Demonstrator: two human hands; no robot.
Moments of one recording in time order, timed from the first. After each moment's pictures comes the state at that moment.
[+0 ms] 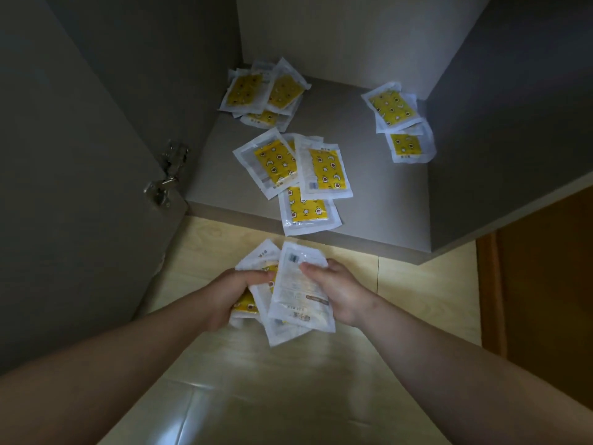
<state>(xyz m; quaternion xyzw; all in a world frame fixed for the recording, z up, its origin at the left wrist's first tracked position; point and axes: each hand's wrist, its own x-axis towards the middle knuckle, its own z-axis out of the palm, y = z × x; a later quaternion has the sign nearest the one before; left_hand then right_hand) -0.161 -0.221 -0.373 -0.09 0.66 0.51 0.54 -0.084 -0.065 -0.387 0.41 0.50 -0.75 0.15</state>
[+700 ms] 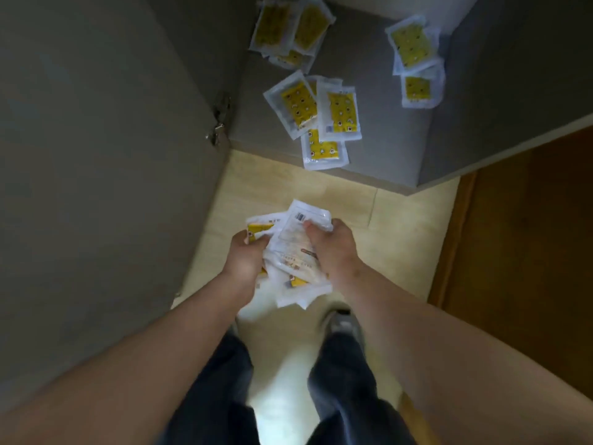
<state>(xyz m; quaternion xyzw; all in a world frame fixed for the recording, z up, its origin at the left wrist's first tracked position) -0.079 -0.256 -0.231 -0.25 0.72 0.50 0.41 -0.038 -0.135 -0.252 0.50 0.64 -0.57 0.15</state>
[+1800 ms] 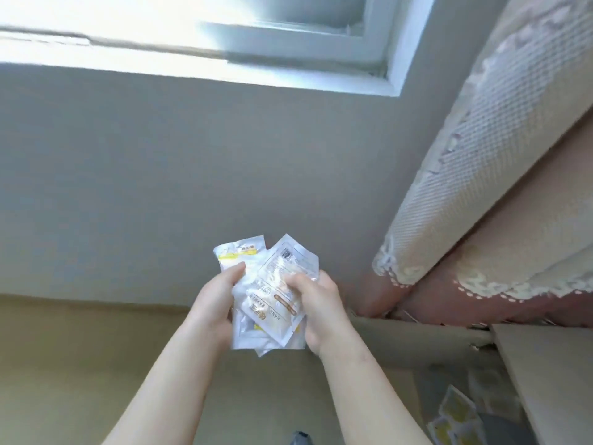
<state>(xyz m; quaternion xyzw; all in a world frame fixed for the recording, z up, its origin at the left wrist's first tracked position) 0.215 -0.508 0.385 -0.49 0.26 0.81 -0.17 0.116 -0.426 0.387 0.01 0.58 -0.63 0.51</state>
